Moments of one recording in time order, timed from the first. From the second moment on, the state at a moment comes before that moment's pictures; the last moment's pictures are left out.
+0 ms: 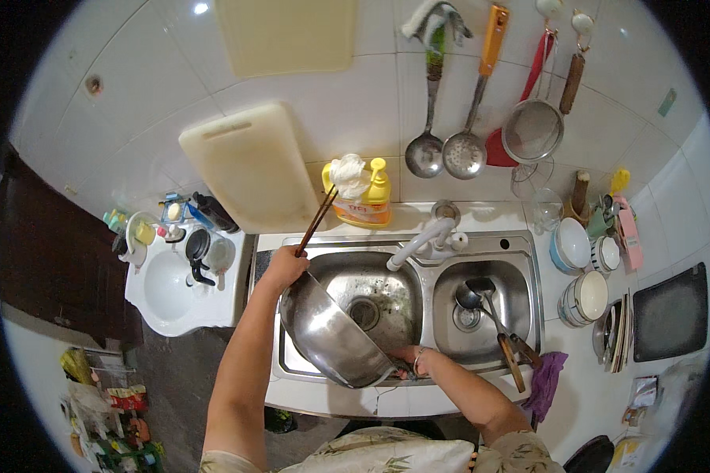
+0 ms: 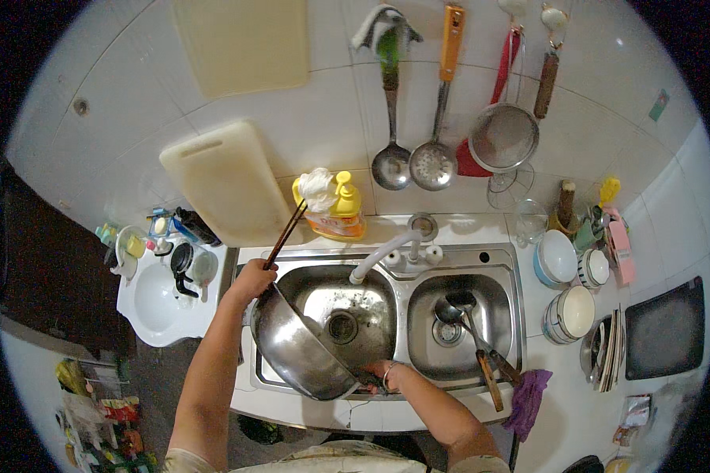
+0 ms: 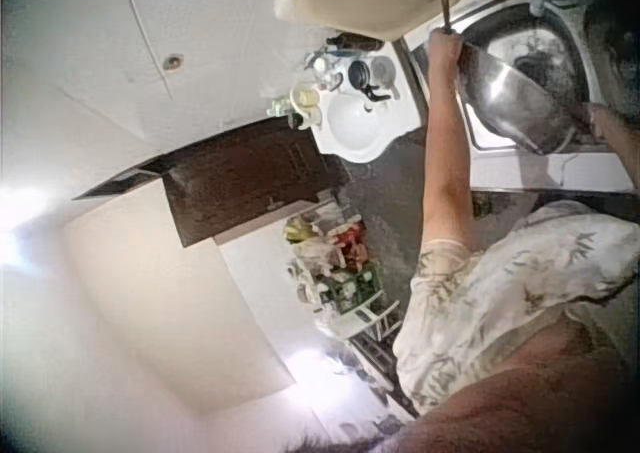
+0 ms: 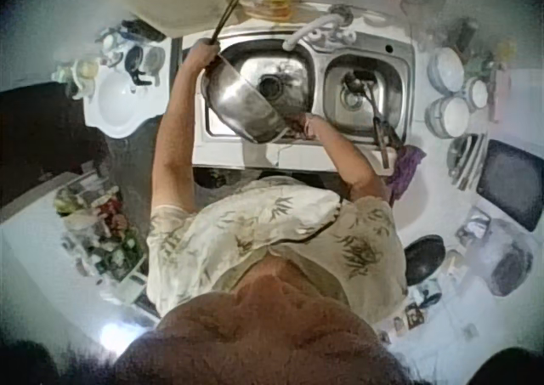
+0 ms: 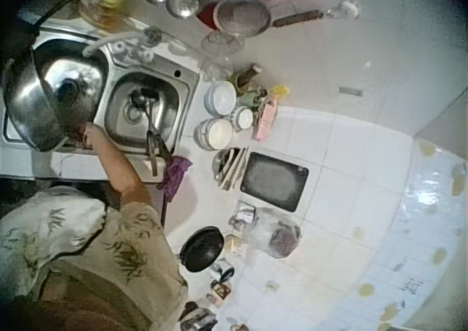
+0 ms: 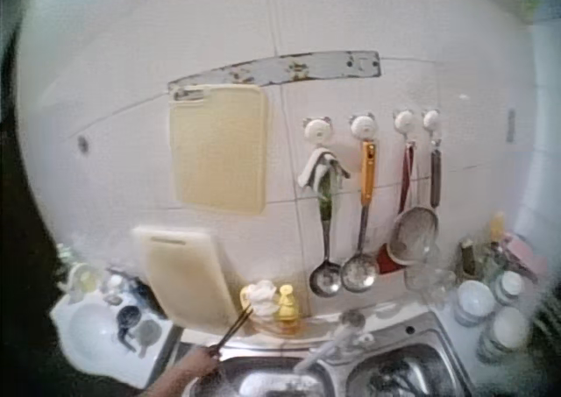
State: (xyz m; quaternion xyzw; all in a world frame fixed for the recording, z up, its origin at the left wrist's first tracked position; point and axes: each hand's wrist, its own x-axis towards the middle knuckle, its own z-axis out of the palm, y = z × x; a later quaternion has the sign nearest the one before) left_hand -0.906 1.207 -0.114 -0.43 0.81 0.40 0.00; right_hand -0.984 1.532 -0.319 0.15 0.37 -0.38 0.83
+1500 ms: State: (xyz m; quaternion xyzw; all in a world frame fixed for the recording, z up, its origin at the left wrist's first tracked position) left_hand -0.794 1.301 -0.288 -0.49 0.72 0.46 -0.16; right_hand -1.139 1.411 -0.228 -0.35 0.92 -0.13 0.15
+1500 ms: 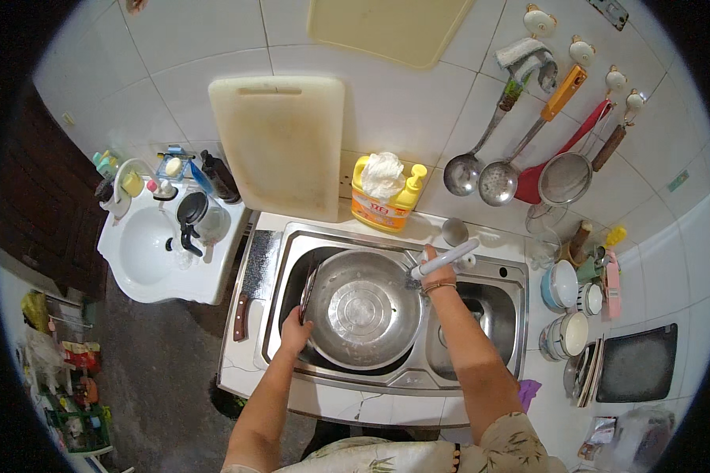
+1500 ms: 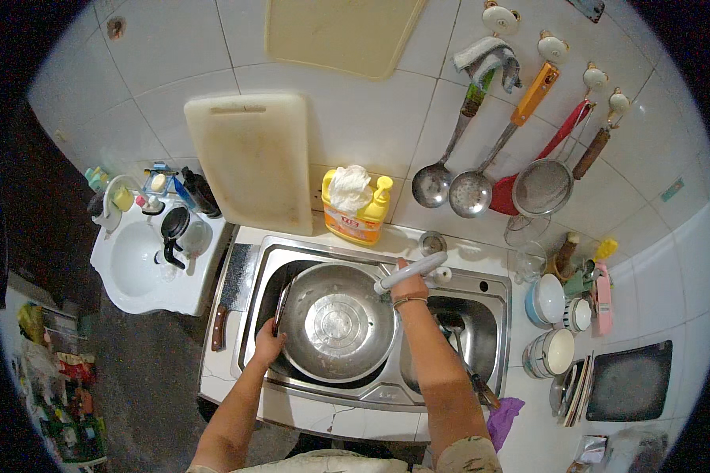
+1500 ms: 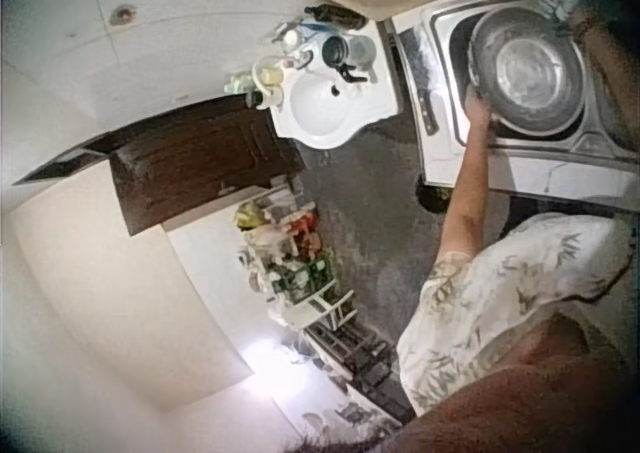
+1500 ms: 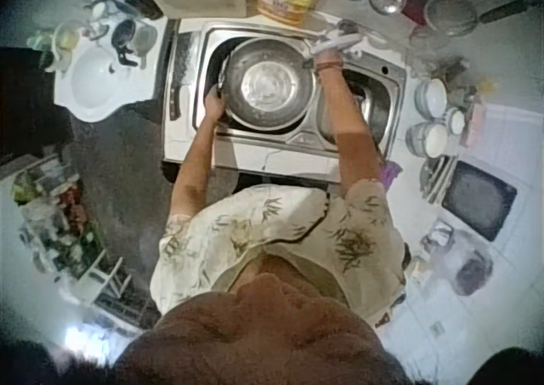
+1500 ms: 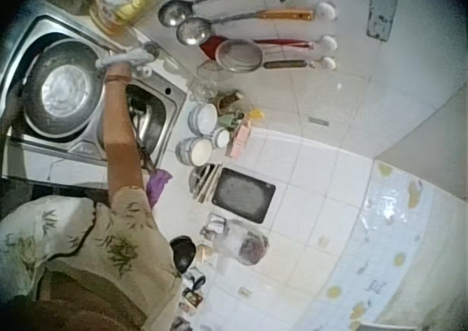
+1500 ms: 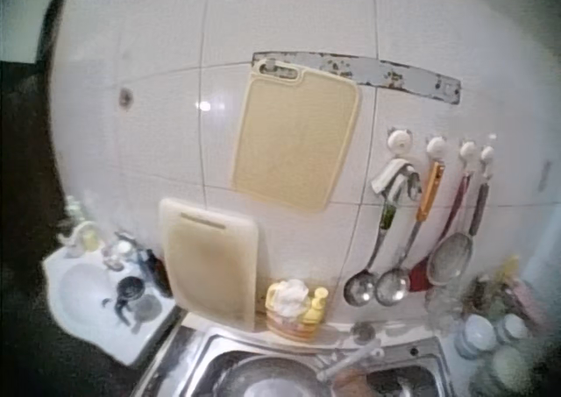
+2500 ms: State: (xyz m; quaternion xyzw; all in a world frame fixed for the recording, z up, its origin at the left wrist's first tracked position) left_hand -0.789 1.326 -0.266 -0.51 0.60 0.60 -0.17; right_hand -0.935 1.363 -0.336 -0.52 0.67 -0.35 0.39
